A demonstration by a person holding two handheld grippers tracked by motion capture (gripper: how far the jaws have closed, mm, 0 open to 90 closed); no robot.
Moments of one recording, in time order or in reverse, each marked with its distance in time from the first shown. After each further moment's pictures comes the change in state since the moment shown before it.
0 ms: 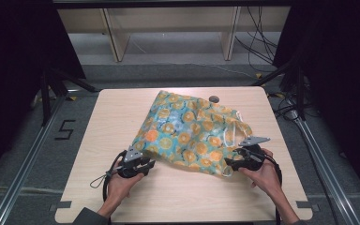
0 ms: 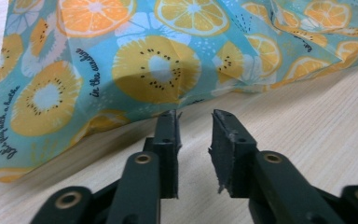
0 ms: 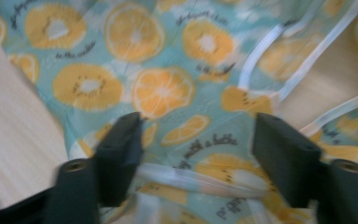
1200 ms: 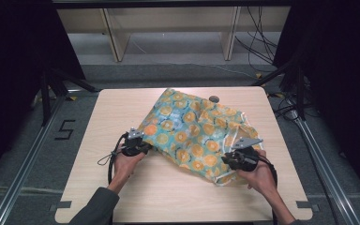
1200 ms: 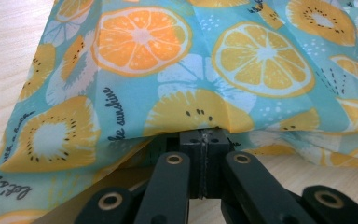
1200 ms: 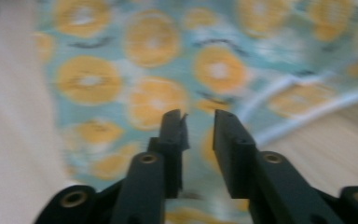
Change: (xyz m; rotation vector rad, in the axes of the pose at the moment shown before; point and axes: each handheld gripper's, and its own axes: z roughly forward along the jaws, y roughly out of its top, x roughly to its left) left arm 0.044 0.036 0.036 0.044 0.052 -0.047; right arm 0.015 0.011 -0.006 0.013 0.016 -0.080
